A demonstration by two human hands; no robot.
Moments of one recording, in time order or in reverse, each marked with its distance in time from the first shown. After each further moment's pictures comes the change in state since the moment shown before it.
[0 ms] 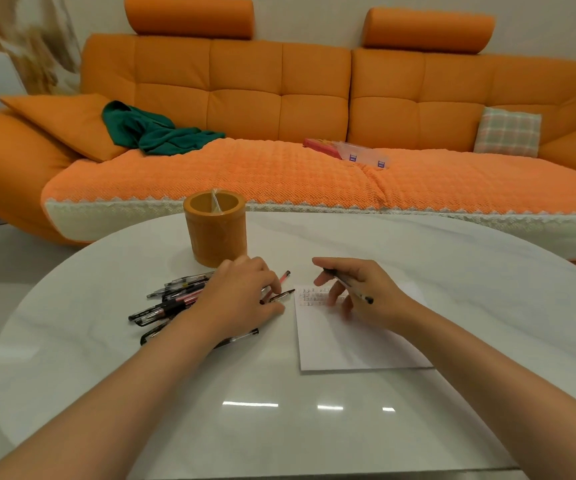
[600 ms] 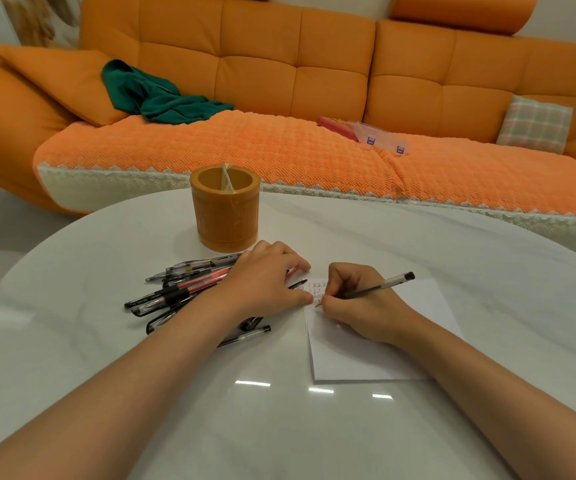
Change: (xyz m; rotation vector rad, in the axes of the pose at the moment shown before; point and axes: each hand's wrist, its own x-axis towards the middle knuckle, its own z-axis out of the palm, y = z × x) left_hand 0.031 -0.005 0.017 -0.242 -0.138 -0.069; right_hand 0.013 0.004 0.033 -0.019 -0.063 -0.008
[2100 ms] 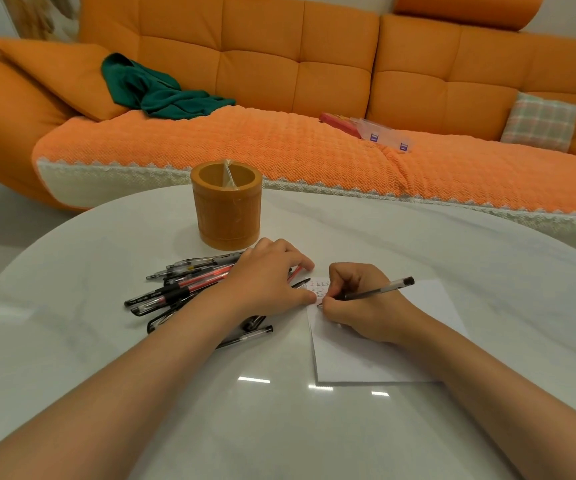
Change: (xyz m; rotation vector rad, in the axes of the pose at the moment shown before) left_hand -0.001 0.003 -0.002 -0.017 -0.018 -0.018; right_hand 0.000 -0.005 0.000 -0.075 -0.010 0.038
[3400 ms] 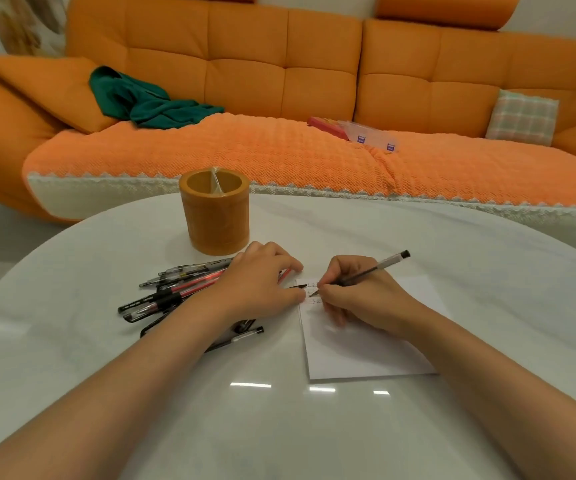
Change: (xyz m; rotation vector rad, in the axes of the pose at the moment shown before) left_hand 0.000 0.000 0.004 0.020 0.035 0.035; right_hand -0.004 -0.005 -0.012 0.226 -0.001 0.101
